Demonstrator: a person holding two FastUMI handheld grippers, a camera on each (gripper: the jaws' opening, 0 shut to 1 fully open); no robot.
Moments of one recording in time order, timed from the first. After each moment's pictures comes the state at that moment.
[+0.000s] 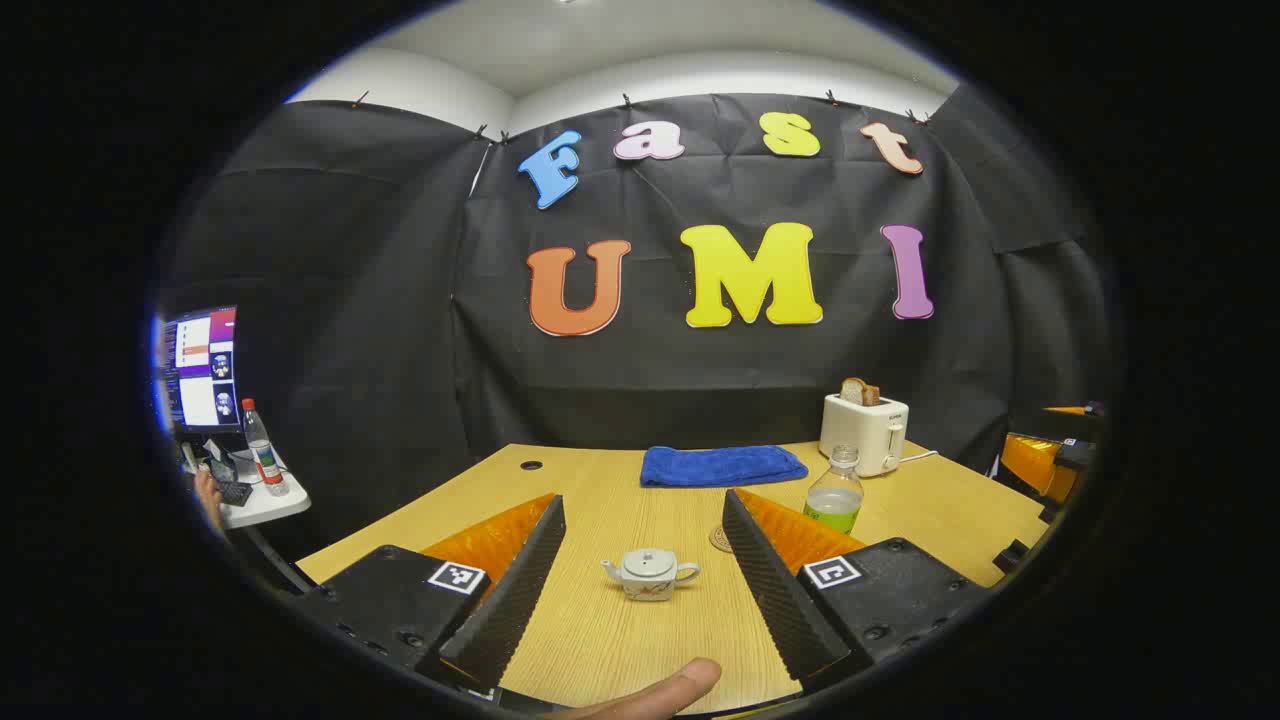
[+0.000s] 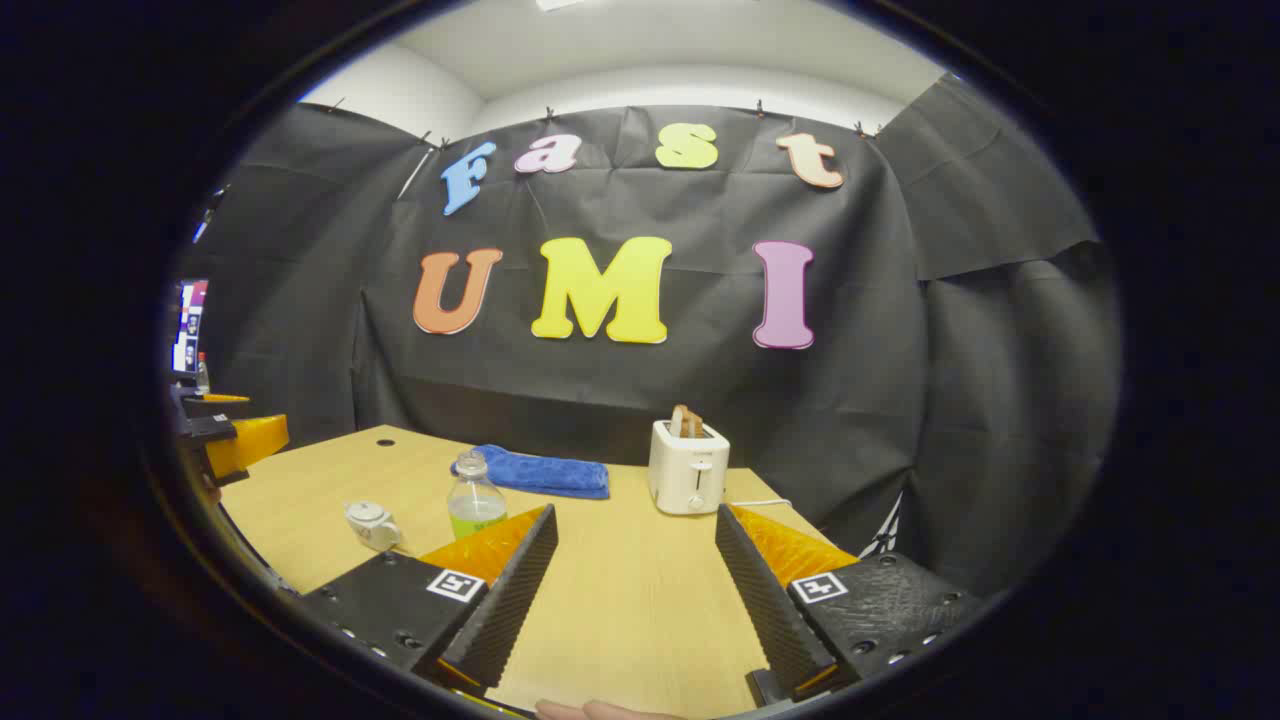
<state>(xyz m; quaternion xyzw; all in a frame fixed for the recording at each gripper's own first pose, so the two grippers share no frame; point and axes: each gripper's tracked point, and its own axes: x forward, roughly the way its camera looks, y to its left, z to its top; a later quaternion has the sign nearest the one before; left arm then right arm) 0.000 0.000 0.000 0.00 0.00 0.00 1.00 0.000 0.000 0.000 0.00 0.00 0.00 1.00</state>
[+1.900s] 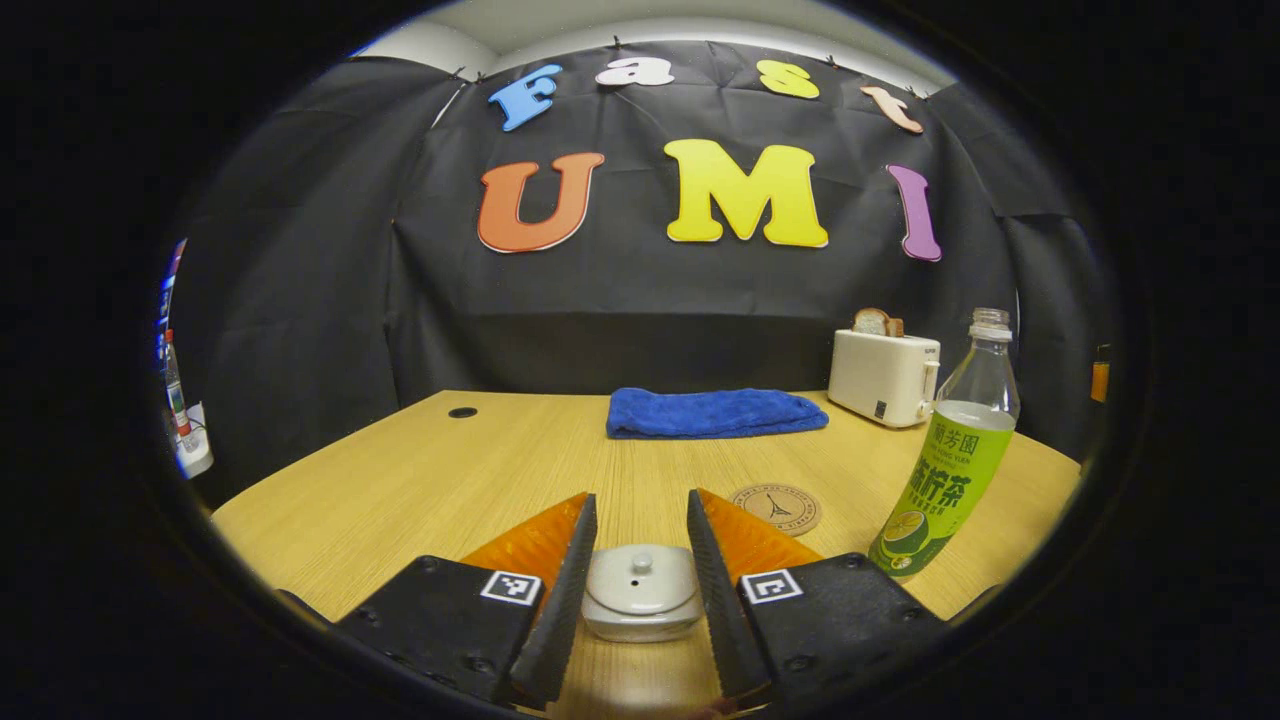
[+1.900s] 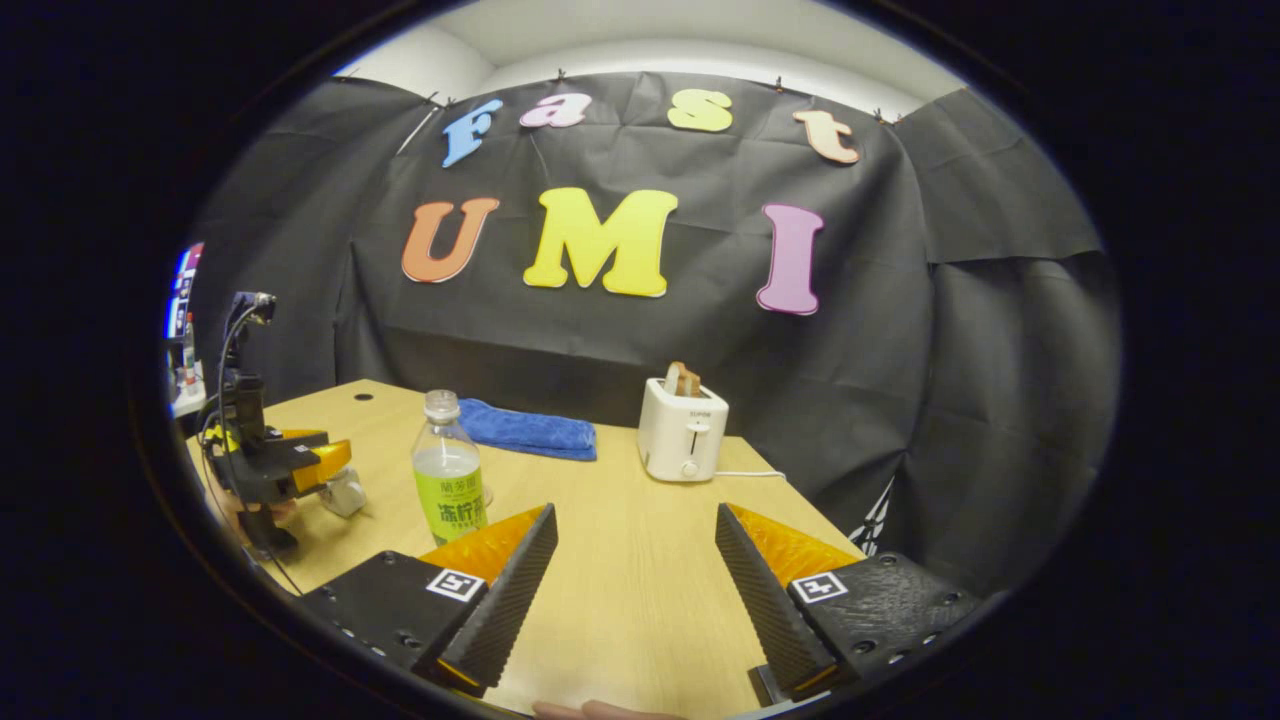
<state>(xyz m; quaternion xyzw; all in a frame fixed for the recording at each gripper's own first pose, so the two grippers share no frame) 0.156 -0.013 -0.130 -0.01 0.06 -0.07 1.00 0.035 0.006 -0.047 -0.03 0.06 -0.02 1.00</state>
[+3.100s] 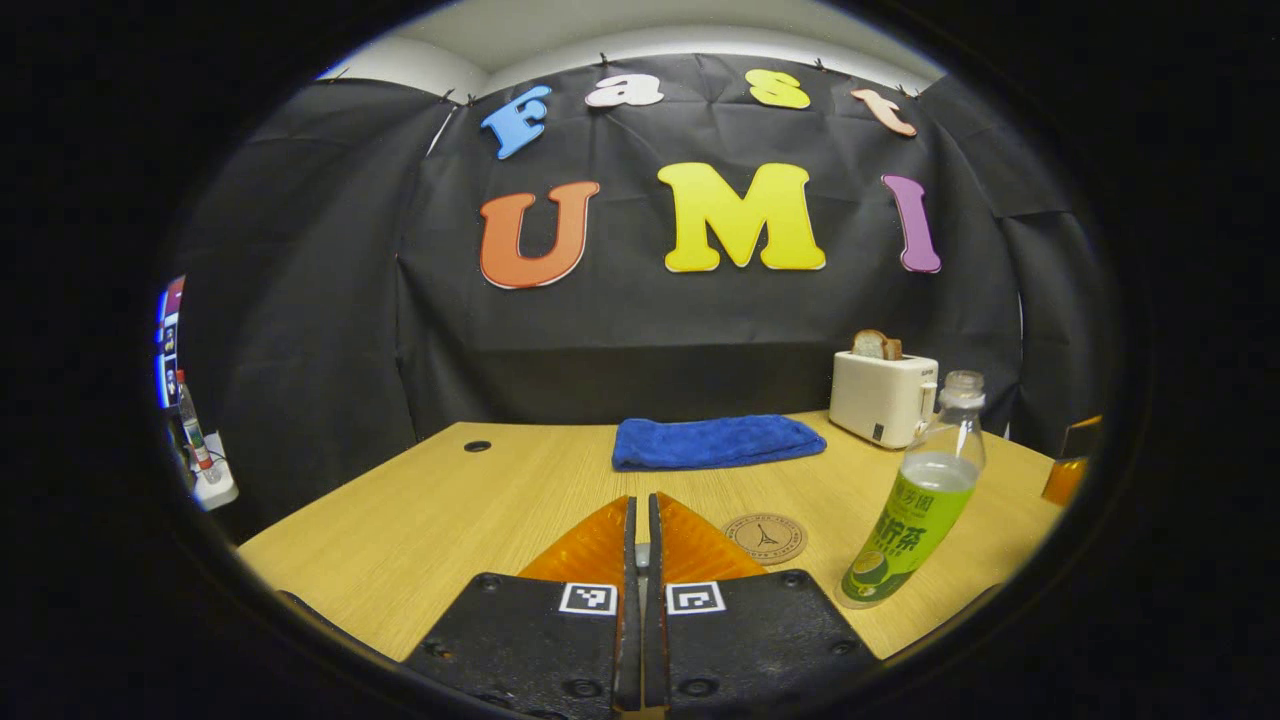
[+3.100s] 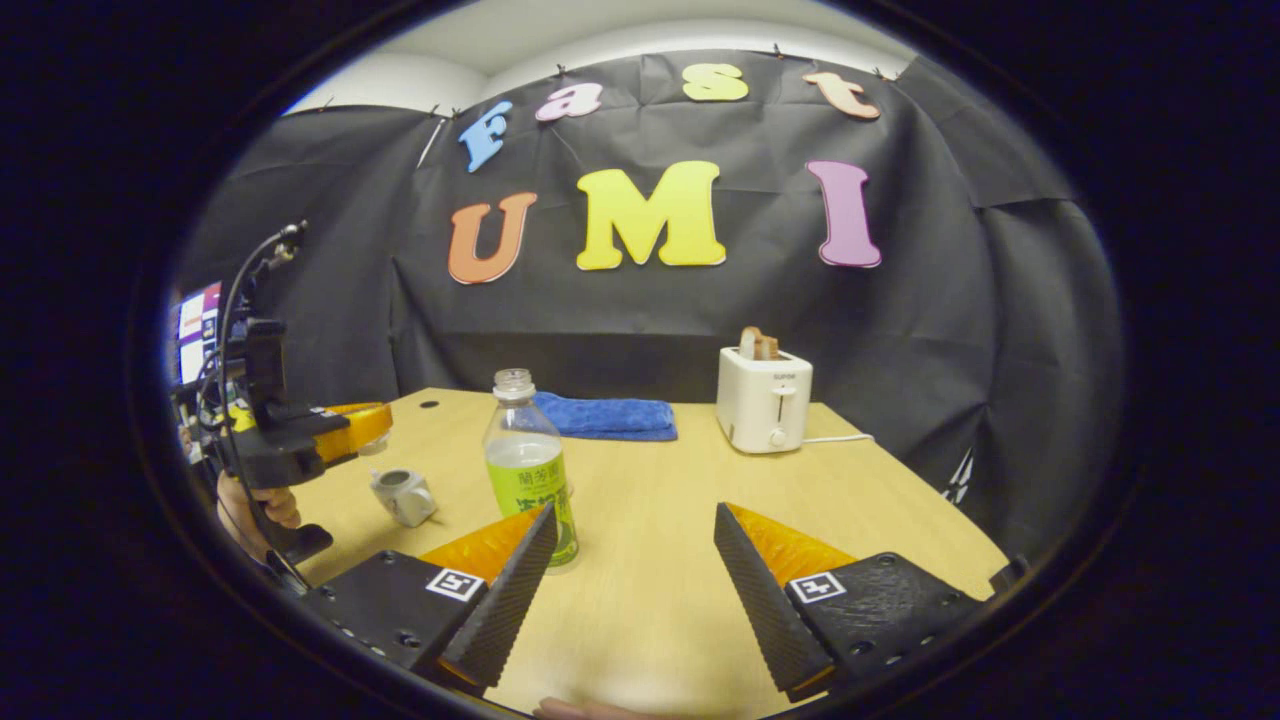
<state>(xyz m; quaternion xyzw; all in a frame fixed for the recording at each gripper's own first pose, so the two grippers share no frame) 0.125 -0.016 -0.056 0.01 0.02 -0.04 1.00 0.053 0.071 -0.079 0.04 0.08 0.09 0.99</state>
